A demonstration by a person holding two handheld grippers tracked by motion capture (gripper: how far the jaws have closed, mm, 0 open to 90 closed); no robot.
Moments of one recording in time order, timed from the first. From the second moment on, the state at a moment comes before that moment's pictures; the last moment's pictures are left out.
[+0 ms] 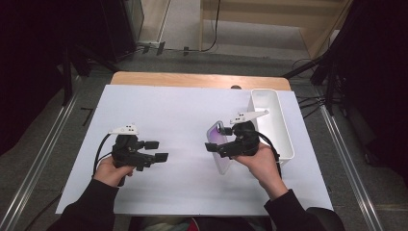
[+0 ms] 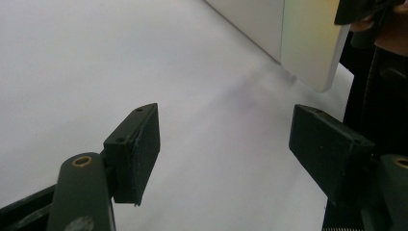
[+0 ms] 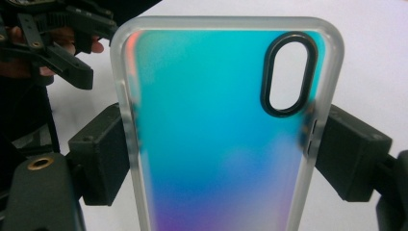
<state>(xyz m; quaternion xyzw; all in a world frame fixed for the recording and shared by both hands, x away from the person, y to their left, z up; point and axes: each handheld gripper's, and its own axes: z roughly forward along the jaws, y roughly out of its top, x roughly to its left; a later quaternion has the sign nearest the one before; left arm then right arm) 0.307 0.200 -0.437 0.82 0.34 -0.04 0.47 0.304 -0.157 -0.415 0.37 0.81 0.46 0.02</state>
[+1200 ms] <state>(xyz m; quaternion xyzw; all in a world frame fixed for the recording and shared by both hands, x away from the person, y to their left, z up) 0.294 0.228 -0.454 0.84 0.33 -0.04 0.43 0.308 -0.187 -0.383 0.37 0.81 0.45 0.02</state>
